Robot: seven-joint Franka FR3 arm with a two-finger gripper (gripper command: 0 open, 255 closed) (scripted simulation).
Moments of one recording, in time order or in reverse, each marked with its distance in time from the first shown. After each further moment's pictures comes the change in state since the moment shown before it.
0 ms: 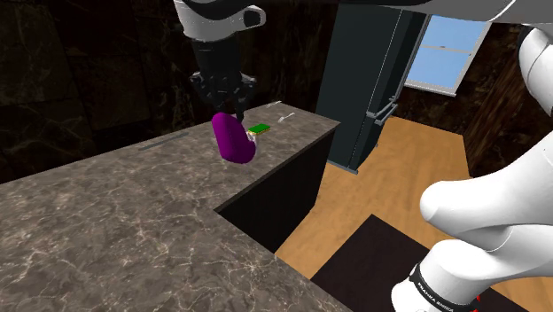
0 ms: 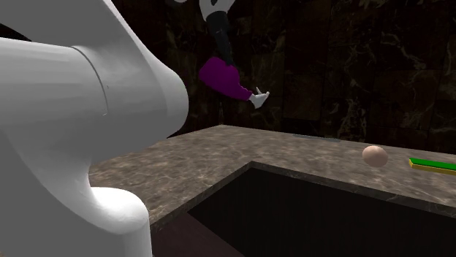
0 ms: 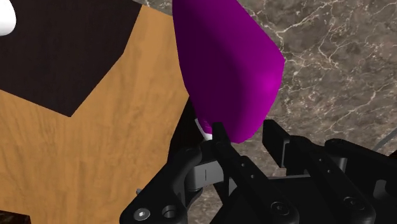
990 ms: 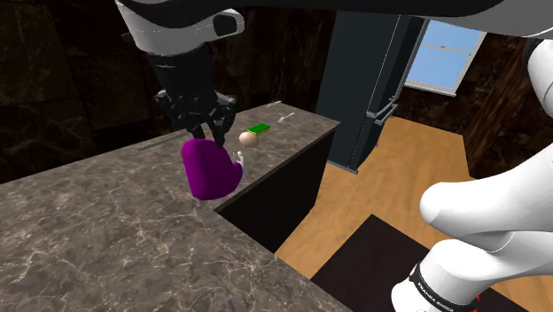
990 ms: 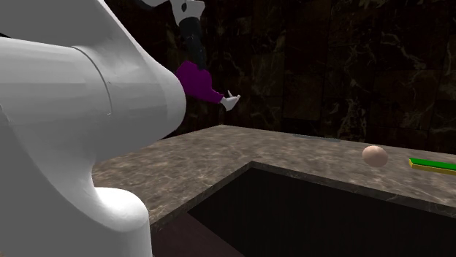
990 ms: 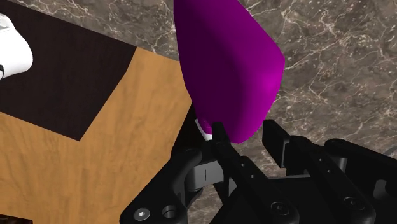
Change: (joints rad) arm 0.061 -0.071 0.064 0.057 0.072 -0.058 0.128
